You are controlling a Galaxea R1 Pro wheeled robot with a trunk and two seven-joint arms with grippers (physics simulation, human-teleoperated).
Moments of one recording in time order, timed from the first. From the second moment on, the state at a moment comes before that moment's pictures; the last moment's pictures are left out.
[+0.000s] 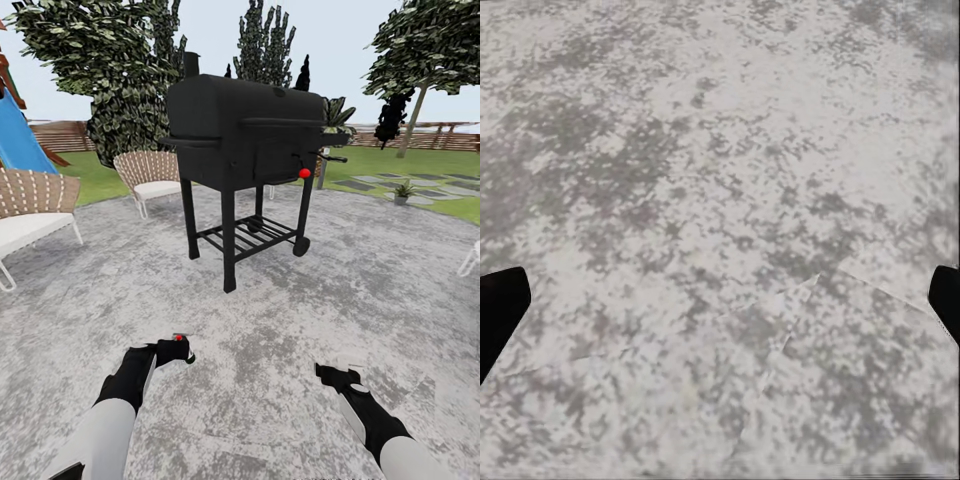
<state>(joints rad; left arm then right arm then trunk) -0.71 -0.13 0.45 -0.68 -0.52 0.37 -0.47 -0.59 -0.08 0.05 -0.50 -0.20 0.06 -0.12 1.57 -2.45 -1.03</state>
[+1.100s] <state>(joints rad) -0.71 -0.13 0.45 -0.68 -0.52 0.37 -0.47 -0.59 -0.08 0.05 -0.50 -0.19 0.07 -0.12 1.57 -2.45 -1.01</state>
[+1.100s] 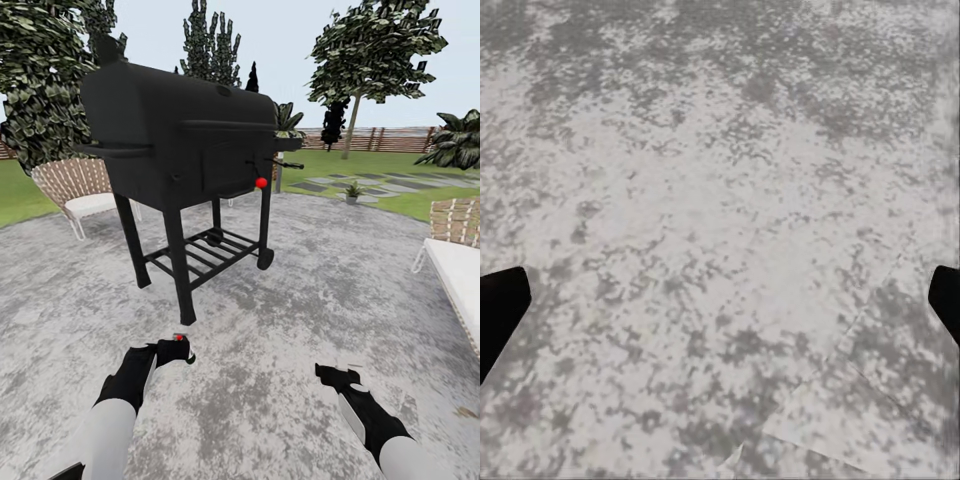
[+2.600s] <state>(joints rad) -0.71 -0.13 0.45 -0.68 -0.52 0.37 -0.47 -0.59 -0.08 0.06 -0.50 -0.19 0.07 -0.12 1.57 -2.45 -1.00</state>
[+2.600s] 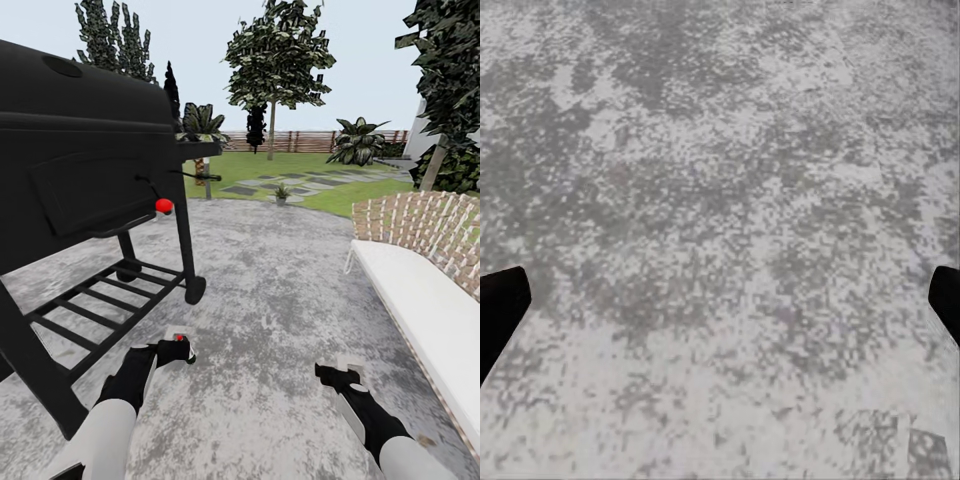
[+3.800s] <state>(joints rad) -0.71 -0.13 0.45 -0.69 -0.52 0.37 -0.47 -0.59 -0.08 0.06 -0.50 -0.19 0.07 -0.12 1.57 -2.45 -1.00</state>
